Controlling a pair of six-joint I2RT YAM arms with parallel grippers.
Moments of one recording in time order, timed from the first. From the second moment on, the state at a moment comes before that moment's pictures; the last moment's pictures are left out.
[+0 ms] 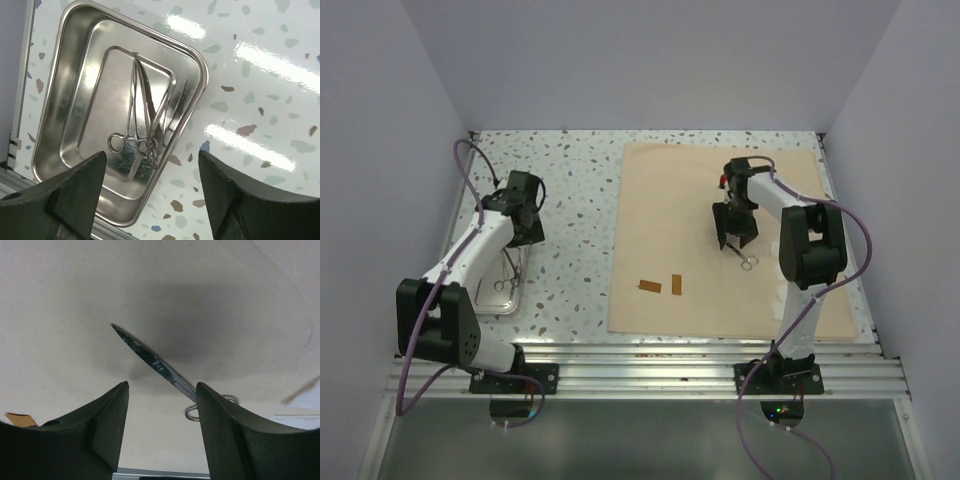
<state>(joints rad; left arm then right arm) -0.14 1.46 1.09 -0.82 -0.48 -0.41 0.18 2.01 1.48 -0.94 0.01 0.13</state>
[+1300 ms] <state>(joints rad) -0.54 1.32 1.12 -0.52 0.01 -0.51 0.19 1.92 1.53 -0.98 -0.08 0.22</state>
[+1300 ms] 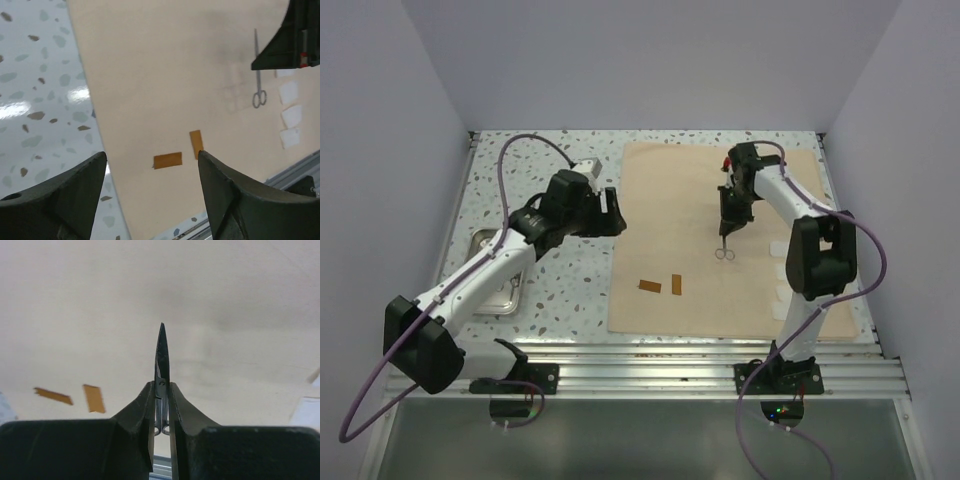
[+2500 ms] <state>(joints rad) -0.63 1.59 1.29 -0.50 0.04 -0.50 0.46 1.74 1.65 -0.86 -0.35 0.57</state>
